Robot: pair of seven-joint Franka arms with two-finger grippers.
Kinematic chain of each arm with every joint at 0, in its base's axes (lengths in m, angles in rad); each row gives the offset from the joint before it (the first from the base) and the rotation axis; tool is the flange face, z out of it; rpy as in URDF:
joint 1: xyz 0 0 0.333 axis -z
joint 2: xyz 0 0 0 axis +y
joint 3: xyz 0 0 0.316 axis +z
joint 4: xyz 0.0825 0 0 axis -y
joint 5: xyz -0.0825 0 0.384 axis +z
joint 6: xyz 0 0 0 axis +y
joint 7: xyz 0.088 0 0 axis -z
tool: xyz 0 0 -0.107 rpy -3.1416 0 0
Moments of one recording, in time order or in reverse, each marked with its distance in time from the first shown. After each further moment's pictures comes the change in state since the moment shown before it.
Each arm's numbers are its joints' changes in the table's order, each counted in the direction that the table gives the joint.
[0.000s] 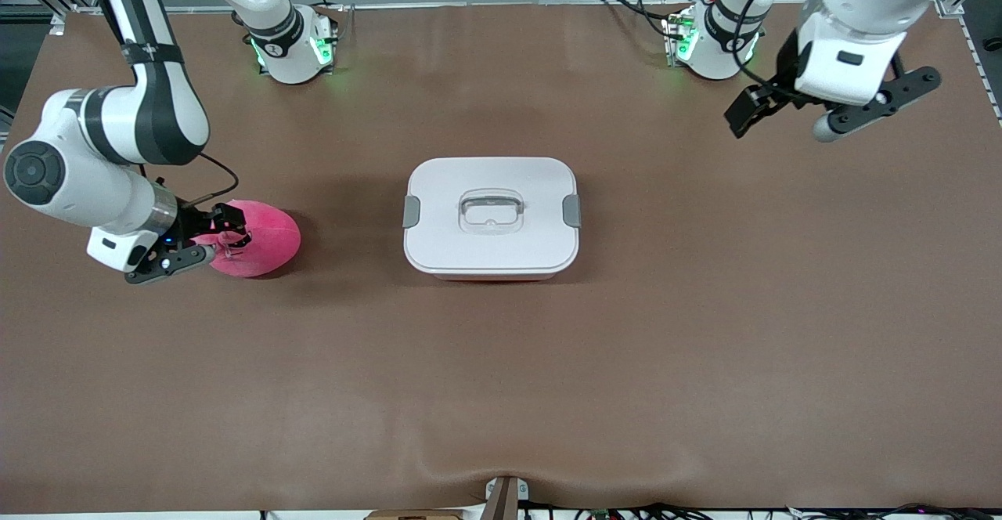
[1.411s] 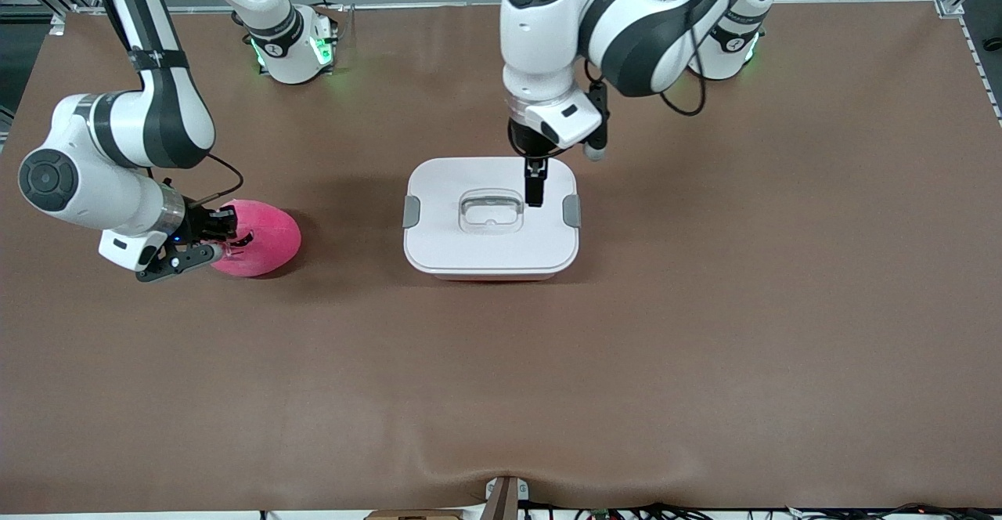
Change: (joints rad) left arm 0.323 0.404 -0.213 -0.005 0.359 -0.485 -1.619; right arm -0.002 0.010 -0.006 -0.008 0.000 0.020 0.001
